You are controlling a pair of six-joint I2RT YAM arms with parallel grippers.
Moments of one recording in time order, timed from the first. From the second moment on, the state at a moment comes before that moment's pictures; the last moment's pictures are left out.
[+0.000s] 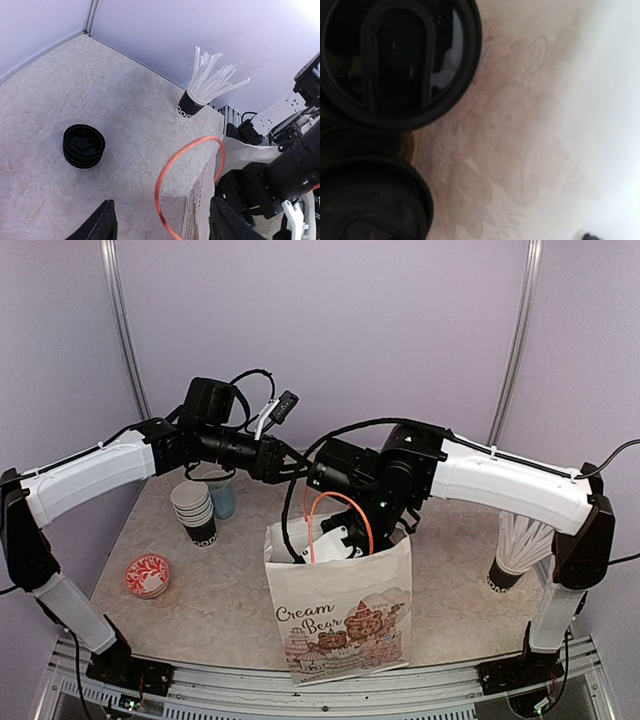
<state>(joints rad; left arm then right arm) -0.67 1.57 1.43 -0.34 0.67 -0.12 1.16 1.84 1.86 -1.32 -0.01 -0.93</state>
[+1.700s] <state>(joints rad) -0.93 1.38 1.36 -0.37 0.49 -0.02 0.94 1.51 1.94 -1.19 0.16 -1.04</state>
